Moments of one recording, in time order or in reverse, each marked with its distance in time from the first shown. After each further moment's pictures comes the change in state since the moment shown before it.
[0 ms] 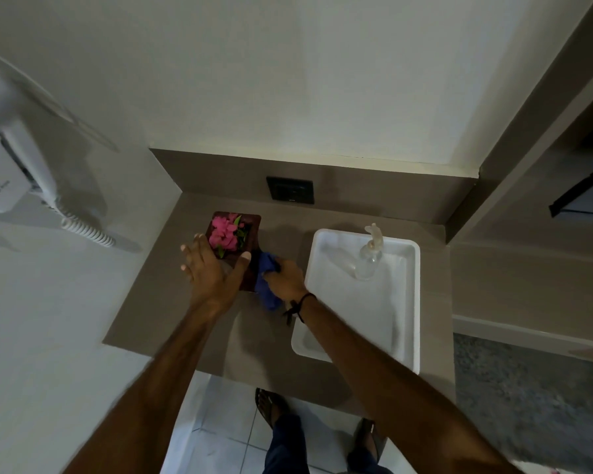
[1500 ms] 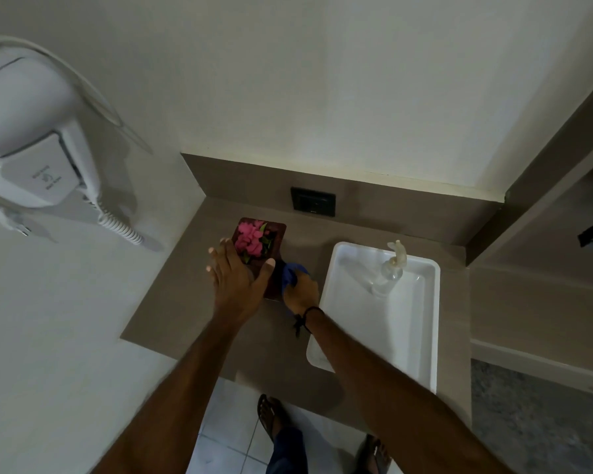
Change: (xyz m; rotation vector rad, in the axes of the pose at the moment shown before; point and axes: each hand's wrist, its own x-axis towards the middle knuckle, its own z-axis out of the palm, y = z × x) left_hand -0.003 -0.002 0.002 -0.035 -0.011 -0.005; right_hand 0.015 0.017 0.023 -0.142 0.115 0.046
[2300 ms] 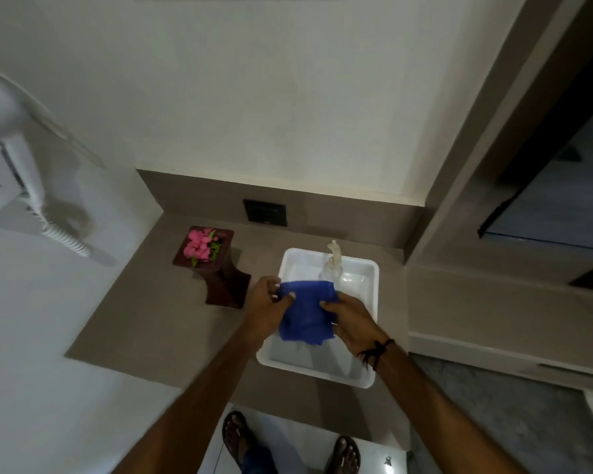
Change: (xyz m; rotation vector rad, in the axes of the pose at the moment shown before) left_hand -0.076 0.095 0.089 -0.423 -0.333 -0.074; right_hand -0.085 0.092 -0.161 0.774 -0.040 0.146
